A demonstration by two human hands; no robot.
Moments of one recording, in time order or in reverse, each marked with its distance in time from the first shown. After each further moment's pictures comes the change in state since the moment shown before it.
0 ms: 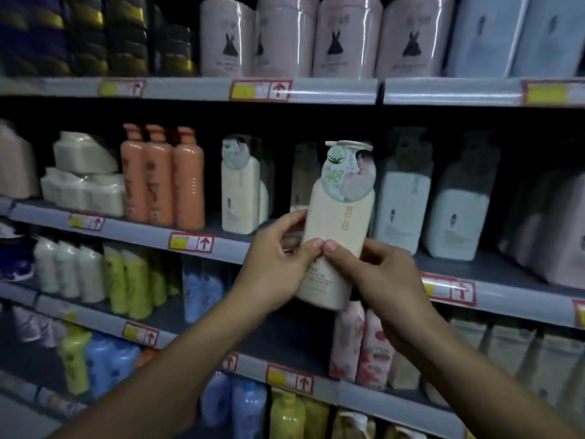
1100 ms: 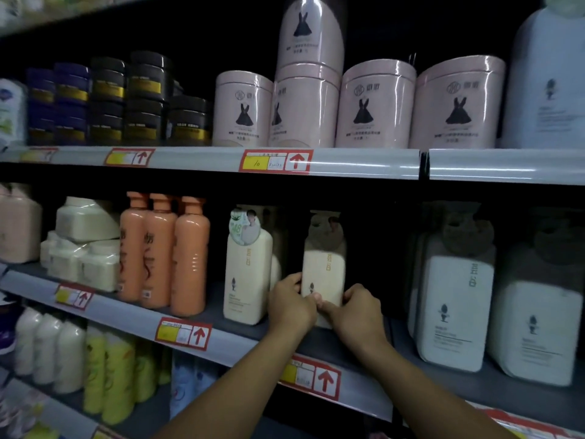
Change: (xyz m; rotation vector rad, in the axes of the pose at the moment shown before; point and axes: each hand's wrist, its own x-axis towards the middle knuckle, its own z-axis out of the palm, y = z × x) left_hand 0.174 -0.085 0.016 0.152 0.252 -0.282; right_hand 0.203 0.059 0.063 -0.536 0.077 0.026
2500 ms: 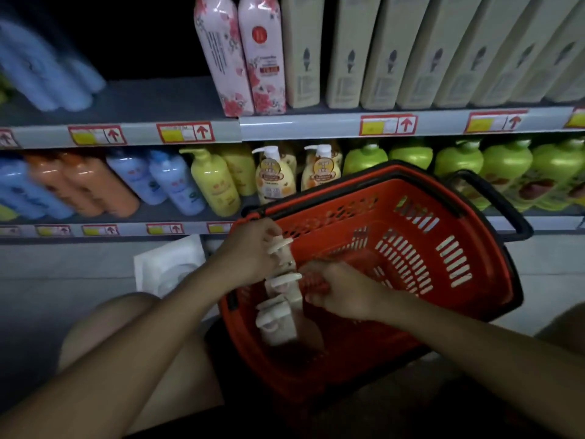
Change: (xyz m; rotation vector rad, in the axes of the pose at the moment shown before) left_hand -0.402 -0.198 0.024 0.671 -0.963 -0.168; right_hand -0.458 0.307 -0.082 -0.242 -0.856 0.197
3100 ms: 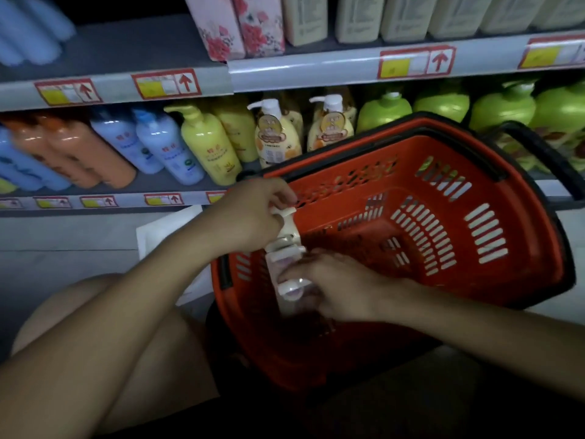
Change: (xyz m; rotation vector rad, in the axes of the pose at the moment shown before) left_hand 0.020 0.008 -0.002 0.051 -0.069 0.040; right_hand 0.013 0.009 0.033 -0.082 -0.081 -0.299
